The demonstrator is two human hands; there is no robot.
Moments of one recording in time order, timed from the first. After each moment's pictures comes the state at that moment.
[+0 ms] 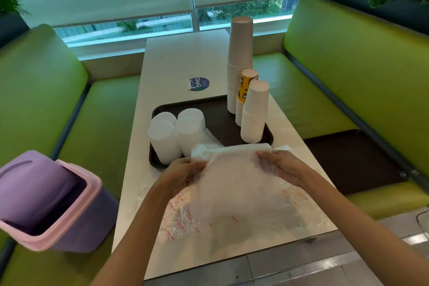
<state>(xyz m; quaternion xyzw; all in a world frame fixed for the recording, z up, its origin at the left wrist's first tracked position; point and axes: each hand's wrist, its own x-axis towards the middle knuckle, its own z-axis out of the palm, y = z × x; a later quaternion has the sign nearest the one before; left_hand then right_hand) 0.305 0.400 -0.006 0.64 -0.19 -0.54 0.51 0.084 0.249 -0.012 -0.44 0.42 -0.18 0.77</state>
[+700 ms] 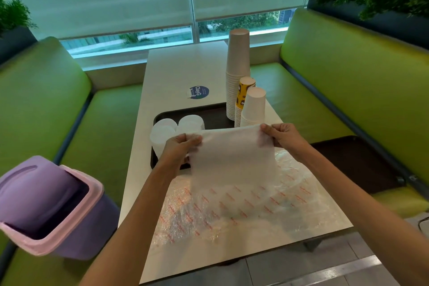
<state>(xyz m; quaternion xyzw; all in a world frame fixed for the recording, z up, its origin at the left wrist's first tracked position) 0.309 0.381 0.037 0.67 -0.23 -0.41 0.58 0.092 0.225 0.032 -0.64 0.40 -0.27 0.59</state>
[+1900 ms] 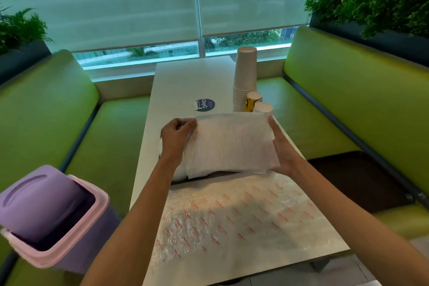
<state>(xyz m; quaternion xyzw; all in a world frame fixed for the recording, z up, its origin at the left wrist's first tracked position) 0.343 0.355 0.066 0.62 -0.25 -0.25 0.70 0.131 0.243 0.047 -0.43 0.31 -0.23 0.82</state>
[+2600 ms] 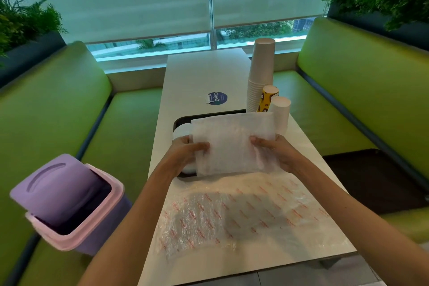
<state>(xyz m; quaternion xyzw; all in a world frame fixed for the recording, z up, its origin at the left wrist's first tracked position) 0.361 0.397 0.047 0.66 -0.24 -0.44 0.56 0.158 0.246 0.019 -0.54 0.34 -0.25 0.72</state>
